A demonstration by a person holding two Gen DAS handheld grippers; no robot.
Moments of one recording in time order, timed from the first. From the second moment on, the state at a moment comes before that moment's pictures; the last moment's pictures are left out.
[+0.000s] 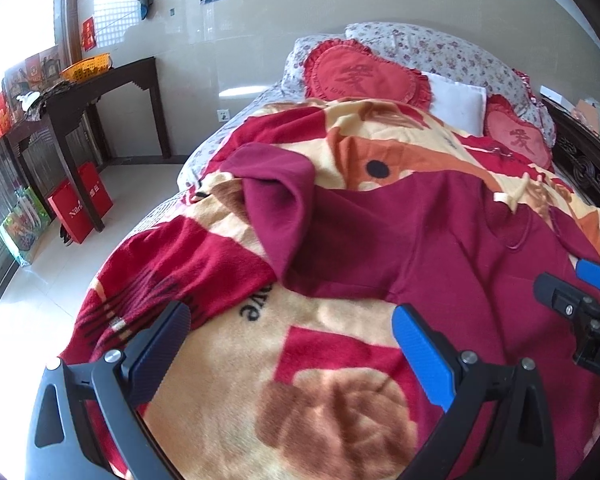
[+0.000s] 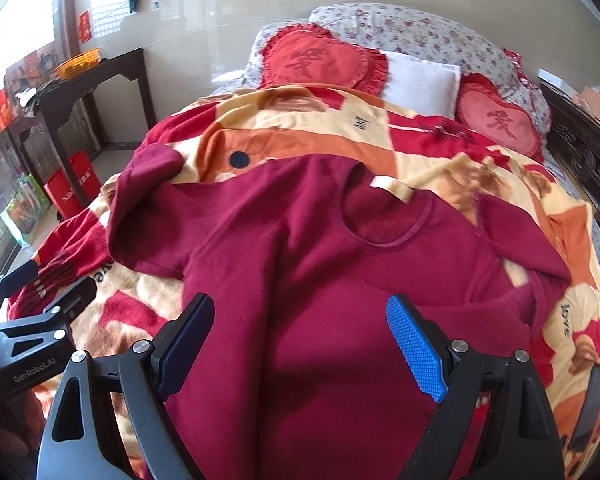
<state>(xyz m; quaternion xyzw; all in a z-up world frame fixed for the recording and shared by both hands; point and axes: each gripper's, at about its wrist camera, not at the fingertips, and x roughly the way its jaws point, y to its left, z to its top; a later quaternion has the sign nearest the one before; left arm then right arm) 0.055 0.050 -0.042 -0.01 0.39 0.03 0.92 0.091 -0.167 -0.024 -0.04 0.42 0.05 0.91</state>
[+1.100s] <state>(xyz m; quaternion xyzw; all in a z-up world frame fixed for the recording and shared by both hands) 0.087 0.151 -0.066 -0.05 0.41 0.10 0.90 0.275 0.010 -0.044 -0.03 0.45 0.25 0.85</state>
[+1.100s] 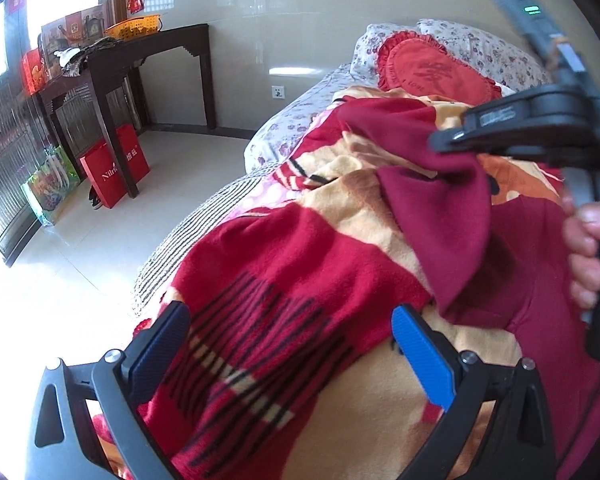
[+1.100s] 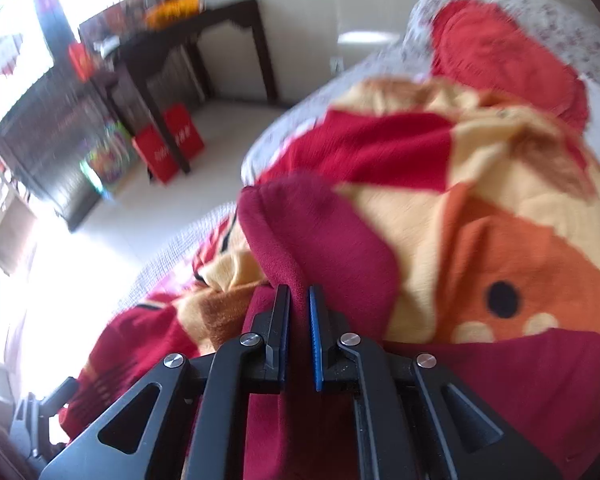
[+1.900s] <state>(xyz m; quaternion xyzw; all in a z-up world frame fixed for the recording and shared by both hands) 0.105 0.007 -0.068 0.03 0.43 0.01 0.90 0.119 -0.321 -0.052 0.20 0.42 0.02 0.89</state>
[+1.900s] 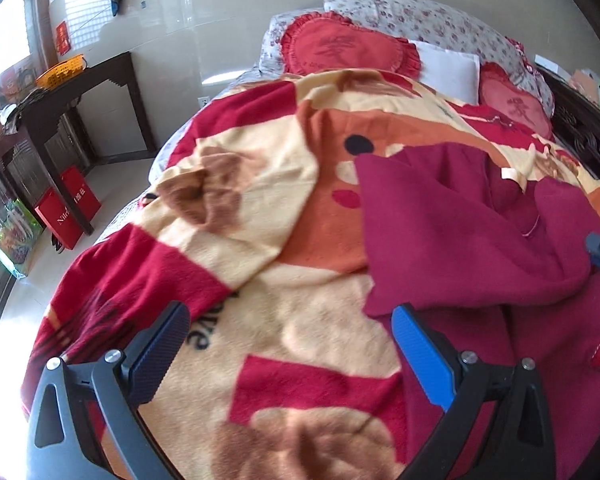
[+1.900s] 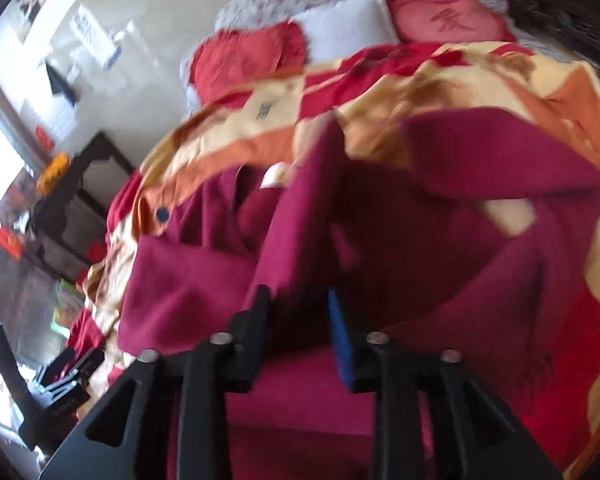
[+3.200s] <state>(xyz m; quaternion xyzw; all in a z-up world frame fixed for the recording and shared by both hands) 0.085 0.004 -0.085 0.03 0.47 -0.02 0.88 0.224 -0.183 -0.035 0.02 0.44 0.23 0.86</state>
